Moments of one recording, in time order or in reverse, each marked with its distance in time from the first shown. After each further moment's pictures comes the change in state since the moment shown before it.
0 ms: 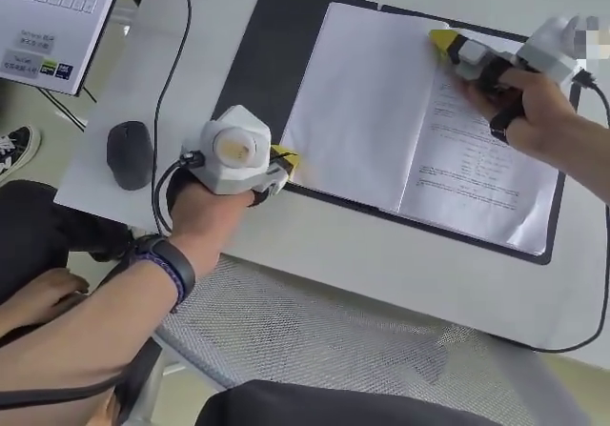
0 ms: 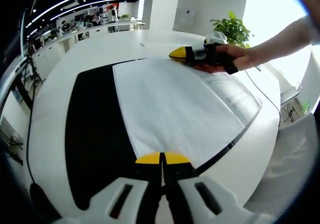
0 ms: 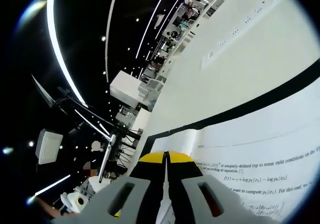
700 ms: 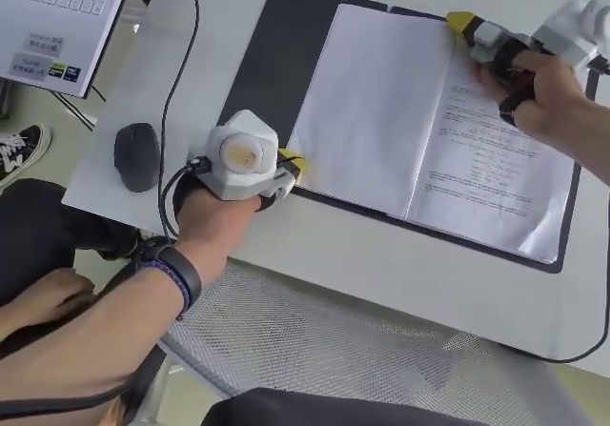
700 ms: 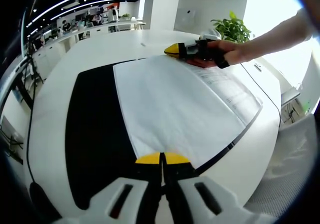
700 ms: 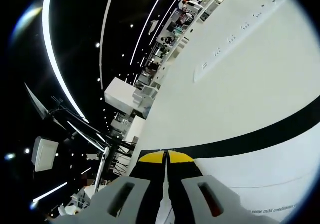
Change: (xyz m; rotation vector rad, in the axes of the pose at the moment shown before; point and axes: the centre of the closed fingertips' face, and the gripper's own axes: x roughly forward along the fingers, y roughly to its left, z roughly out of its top) left arm 0.000 -0.001 0.000 -0.005 0.002 0.005; right arm 0.018 -0.016 0.037 0.023 -0.058 -0.048
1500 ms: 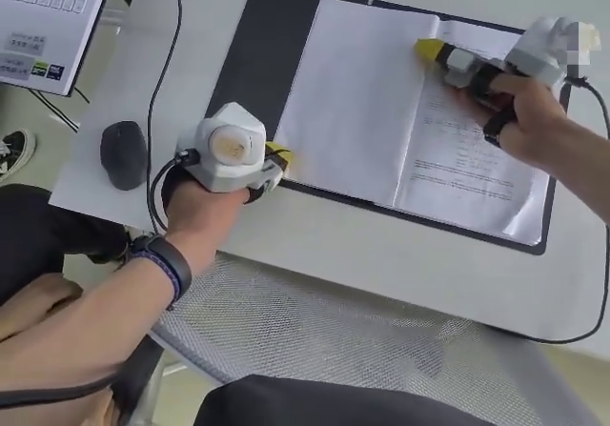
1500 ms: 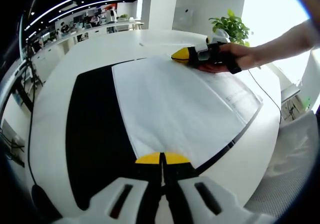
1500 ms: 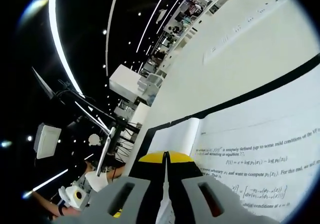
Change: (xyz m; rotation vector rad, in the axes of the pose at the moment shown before) left arm -0.001 -0.001 0.000 0.023 0.004 0.003; right arm -0.022 0.017 -0.036 -0.054 0.095 0.033
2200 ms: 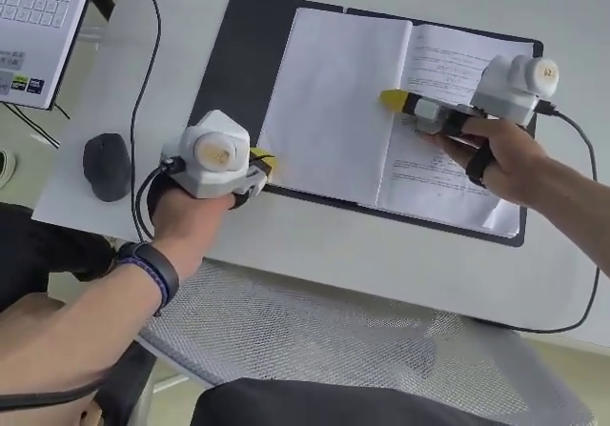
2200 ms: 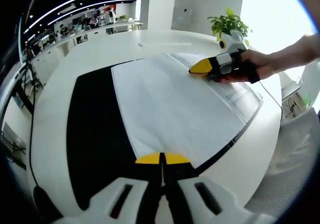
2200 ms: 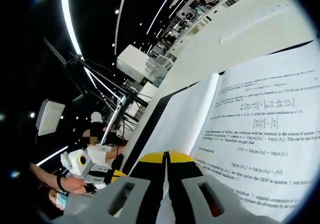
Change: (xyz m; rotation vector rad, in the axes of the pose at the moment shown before) left arm 0.003 0.002 -0.003 0.019 -0.001 0.008; right arm -0.043 0.037 -0.079 -0.113 0.155 0.047
